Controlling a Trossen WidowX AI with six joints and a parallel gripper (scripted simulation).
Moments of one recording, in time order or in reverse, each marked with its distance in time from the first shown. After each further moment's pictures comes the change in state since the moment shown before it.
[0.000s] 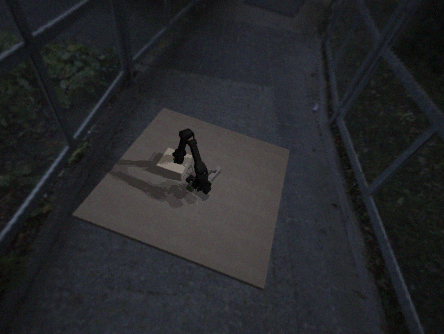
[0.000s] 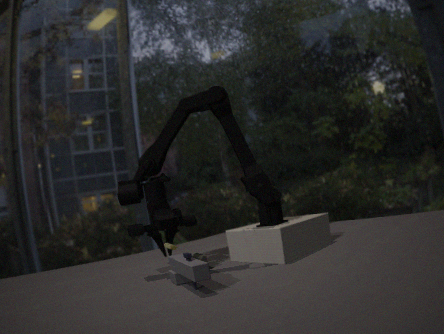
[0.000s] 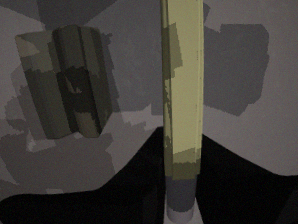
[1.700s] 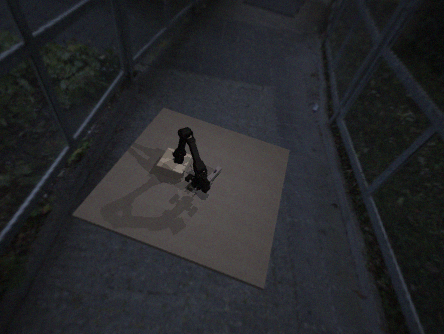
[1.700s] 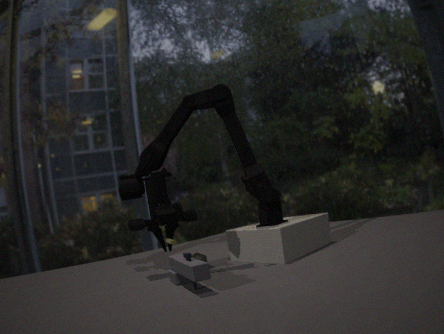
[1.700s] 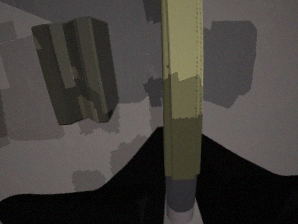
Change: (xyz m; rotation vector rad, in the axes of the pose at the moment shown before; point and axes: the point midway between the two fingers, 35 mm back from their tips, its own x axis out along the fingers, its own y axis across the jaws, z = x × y) arm -0.013 0.005 -0.005 0.005 0.004 -0.009
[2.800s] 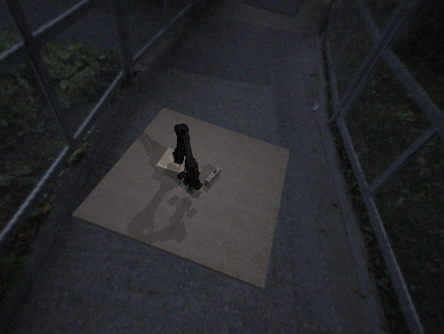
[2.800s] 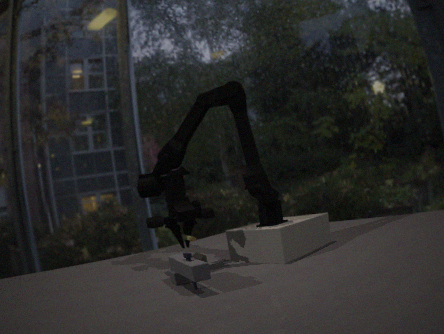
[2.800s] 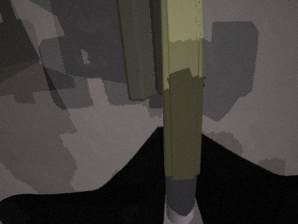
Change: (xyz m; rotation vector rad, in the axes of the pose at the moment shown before) arm 0.002 0.057 -0.016 0.001 0.001 0.004
